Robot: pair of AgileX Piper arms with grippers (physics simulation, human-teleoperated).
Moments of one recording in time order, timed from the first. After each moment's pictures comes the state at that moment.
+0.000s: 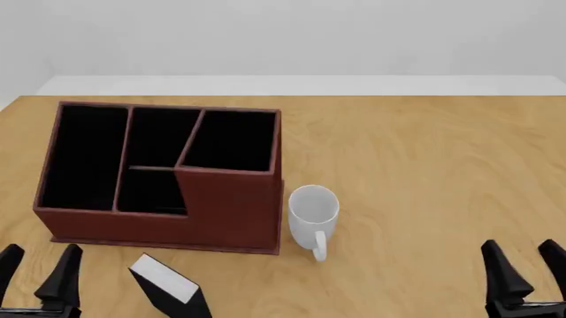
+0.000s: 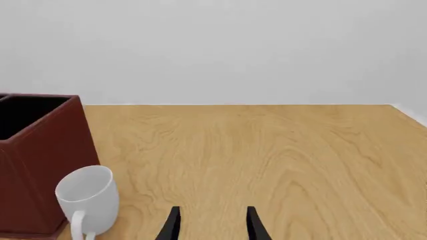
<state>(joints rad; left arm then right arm) 0.00 0.00 0.00 0.00 0.00 0.01 0.07 -0.06 0.05 0.01</state>
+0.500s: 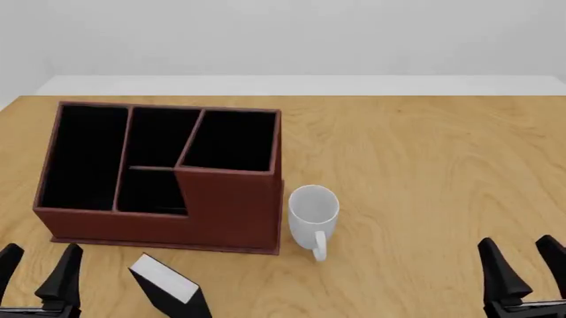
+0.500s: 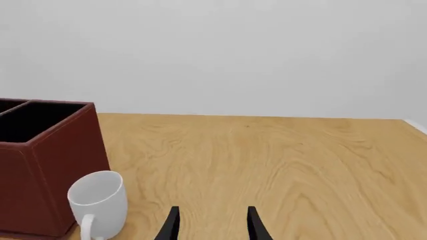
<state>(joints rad) 0.00 0.01 0.00 0.00 0.00 0.06 0.06 -0.04 -0.01 0.00</state>
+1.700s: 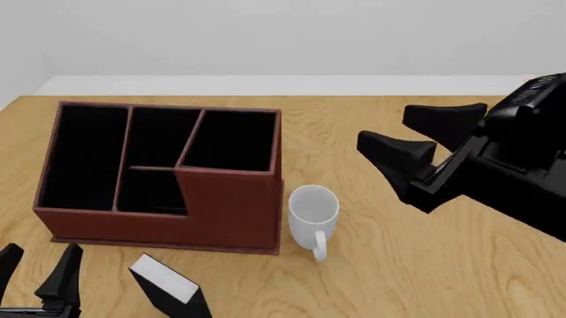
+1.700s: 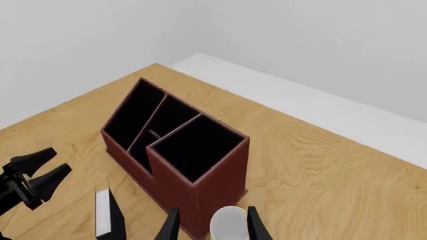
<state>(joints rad) 0.00 0.01 0.00 0.00 0.00 0.69 0.83 -0.88 0.29 0.02</state>
